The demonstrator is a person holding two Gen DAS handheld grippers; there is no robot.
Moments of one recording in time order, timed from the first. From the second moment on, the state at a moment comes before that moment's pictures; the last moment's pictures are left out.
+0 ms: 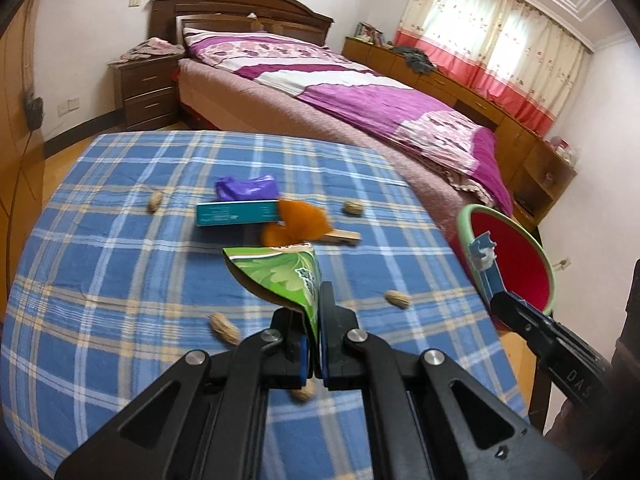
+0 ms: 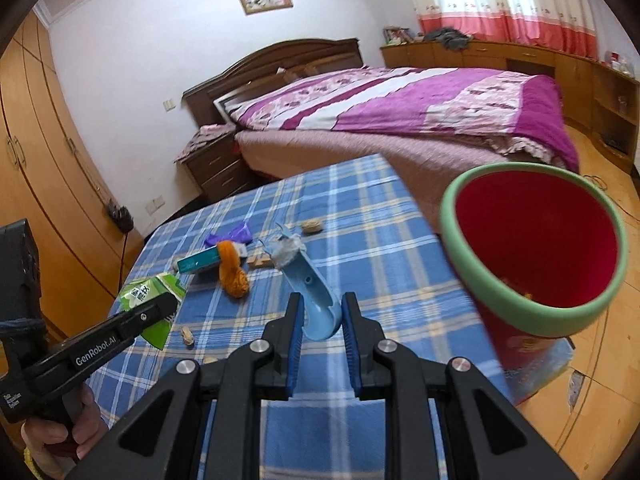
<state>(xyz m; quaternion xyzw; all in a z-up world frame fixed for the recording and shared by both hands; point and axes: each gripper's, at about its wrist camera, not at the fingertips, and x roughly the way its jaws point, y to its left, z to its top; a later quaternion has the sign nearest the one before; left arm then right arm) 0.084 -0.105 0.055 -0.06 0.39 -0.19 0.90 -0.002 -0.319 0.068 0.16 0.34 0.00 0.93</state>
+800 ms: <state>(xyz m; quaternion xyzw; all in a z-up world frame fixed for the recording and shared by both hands) 0.061 -0.226 0.081 0.01 0.37 -0.30 0.88 -0.060 -0.426 0.078 0.21 0.29 -0.11 0.93</state>
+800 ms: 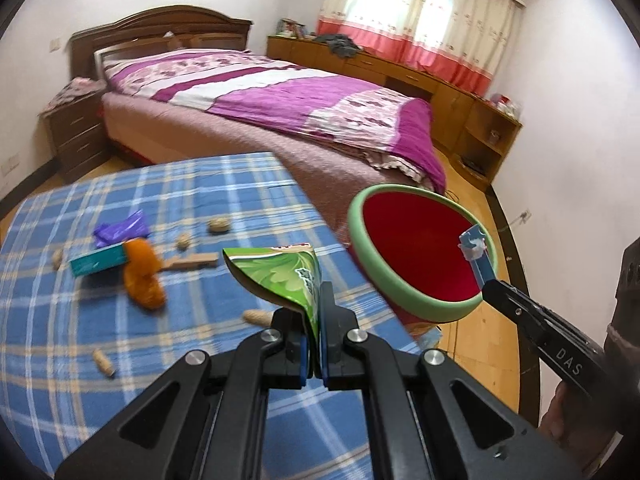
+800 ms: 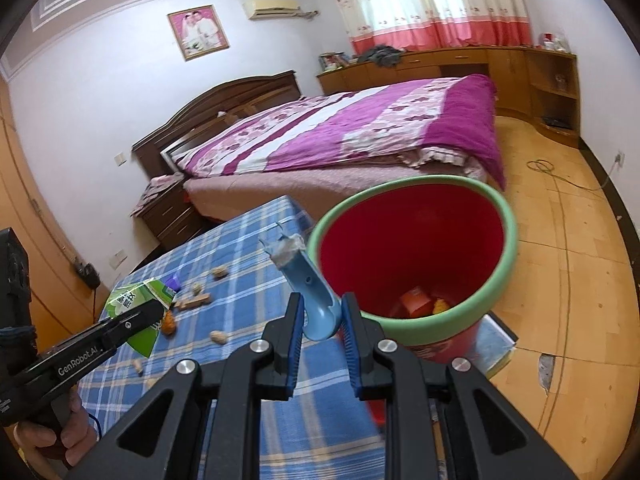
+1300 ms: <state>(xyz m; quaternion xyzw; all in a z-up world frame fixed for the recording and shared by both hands) 0.076 -0.328 0.060 0.05 0.39 -0.36 0.85 -0.061 -0.489 0.056 0.25 0.29 -0.15 0.91</state>
